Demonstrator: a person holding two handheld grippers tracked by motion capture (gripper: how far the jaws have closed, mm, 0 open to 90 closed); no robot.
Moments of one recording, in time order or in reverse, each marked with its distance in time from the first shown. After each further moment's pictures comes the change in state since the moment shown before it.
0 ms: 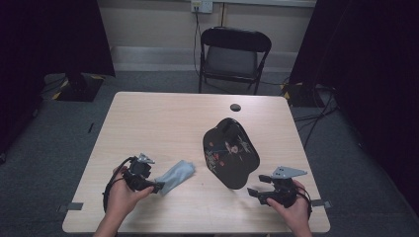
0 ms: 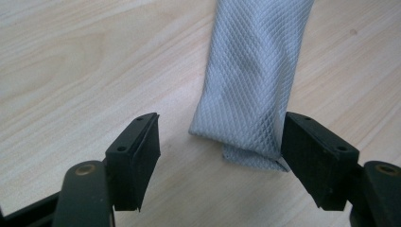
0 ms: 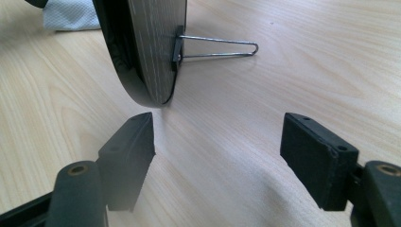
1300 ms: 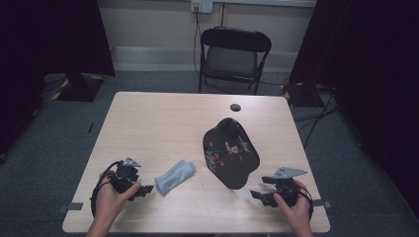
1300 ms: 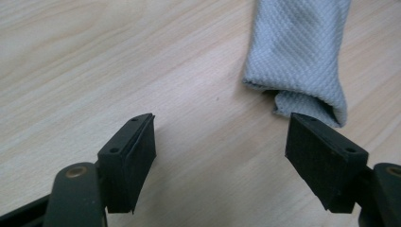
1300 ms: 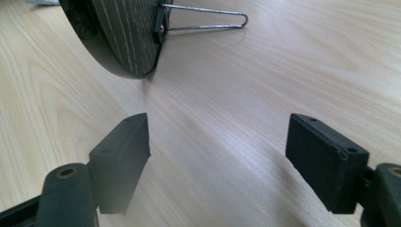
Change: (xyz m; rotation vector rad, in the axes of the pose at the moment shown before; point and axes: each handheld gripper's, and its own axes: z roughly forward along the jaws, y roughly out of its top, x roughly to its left) left arm 0.030 -0.029 -0.005 0.007 0.010 -0.028; right arm -0.014 -0.011 0.003 0.057 0.004 -0.005
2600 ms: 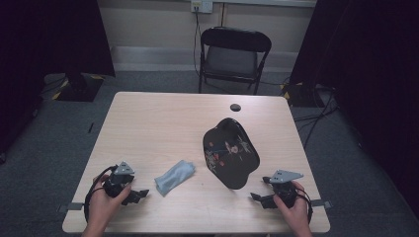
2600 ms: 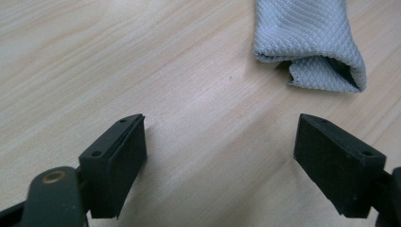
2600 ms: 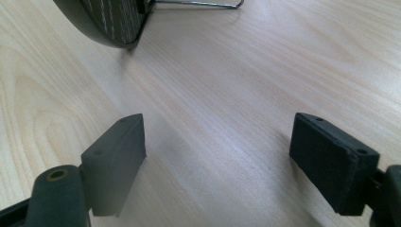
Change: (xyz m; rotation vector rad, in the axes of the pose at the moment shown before) left arm 0.012 -0.025 0.001 -0.089 -0.032 0.106; right arm -0.004 -0.011 0.010 0.013 -0.044 -0.100
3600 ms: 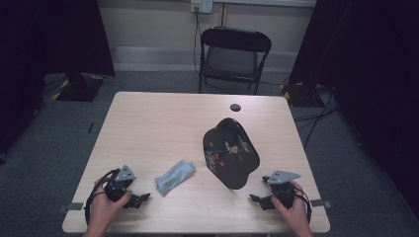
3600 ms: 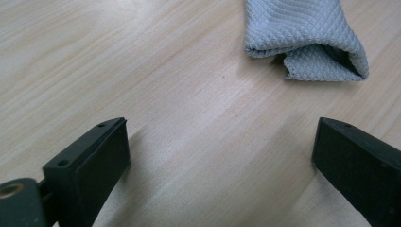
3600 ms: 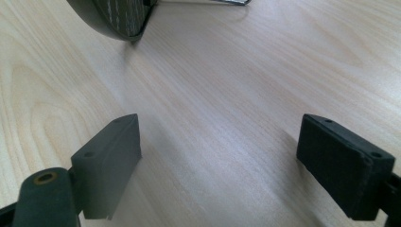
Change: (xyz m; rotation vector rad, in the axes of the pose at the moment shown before) left arm -0.006 -0.008 0.007 -0.043 0.019 0.086; right arm 0.002 0.001 0.003 0.019 -0.001 -0.049
